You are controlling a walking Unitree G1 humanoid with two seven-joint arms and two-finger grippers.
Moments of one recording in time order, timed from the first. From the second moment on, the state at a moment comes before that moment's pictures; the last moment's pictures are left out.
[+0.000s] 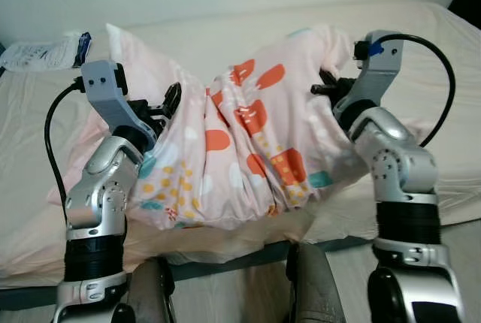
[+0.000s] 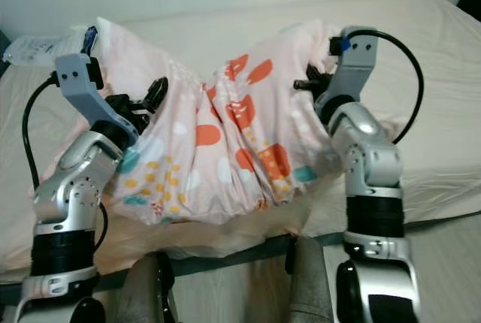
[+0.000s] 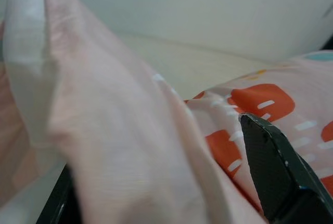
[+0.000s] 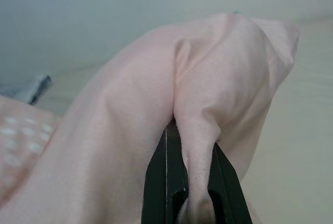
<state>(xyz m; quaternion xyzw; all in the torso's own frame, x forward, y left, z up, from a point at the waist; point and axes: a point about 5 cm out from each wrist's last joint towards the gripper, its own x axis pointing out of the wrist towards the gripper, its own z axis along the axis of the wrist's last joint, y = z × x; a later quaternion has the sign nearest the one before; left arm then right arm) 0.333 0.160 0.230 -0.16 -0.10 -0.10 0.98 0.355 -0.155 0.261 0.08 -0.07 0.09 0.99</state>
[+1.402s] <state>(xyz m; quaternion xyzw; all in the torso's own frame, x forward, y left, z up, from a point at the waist) 0.340 0.164 0.223 -0.04 -0.07 -0.07 0.99 0.341 -0.139 0.232 -0.05 -0.11 0.06 0.99</state>
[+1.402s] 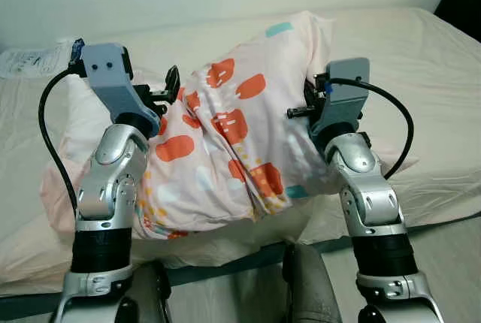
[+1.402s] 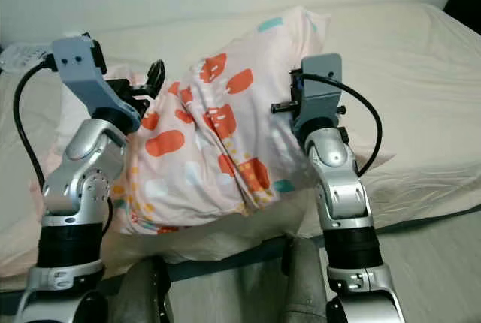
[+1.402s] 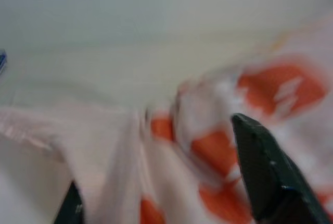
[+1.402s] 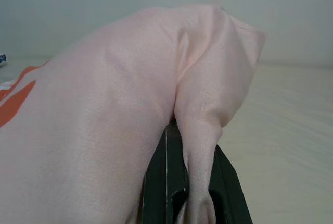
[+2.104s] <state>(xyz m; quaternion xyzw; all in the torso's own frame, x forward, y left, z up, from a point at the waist) 0.340 0.170 0.212 -0.03 -0.05 -0.05 1.00 0.339 -0.138 0.225 -0.04 -0.11 0.07 0.99</state>
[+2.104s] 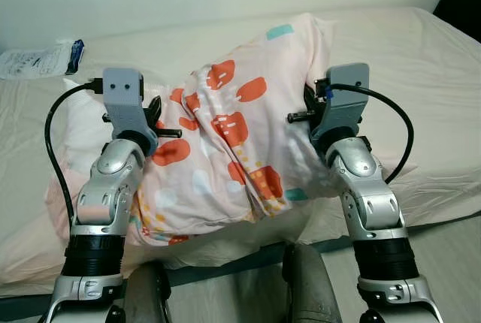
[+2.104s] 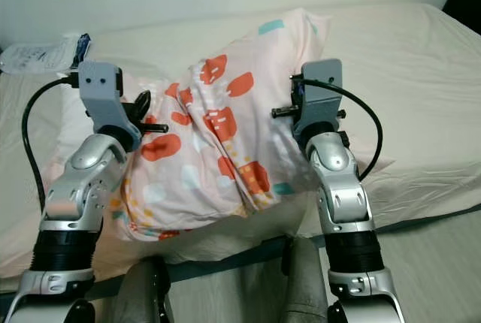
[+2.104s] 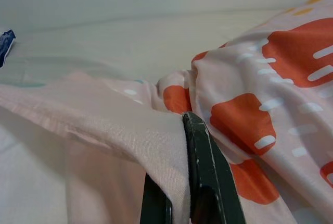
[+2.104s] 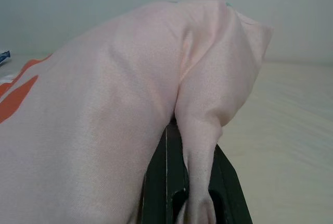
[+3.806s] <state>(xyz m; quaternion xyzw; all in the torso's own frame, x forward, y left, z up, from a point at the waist) 0.328 0.156 0.280 -0.01 -0.22 -0.07 0.97 0.336 -0.133 0.271 -0.02 -0.19 0.09 0.98</state>
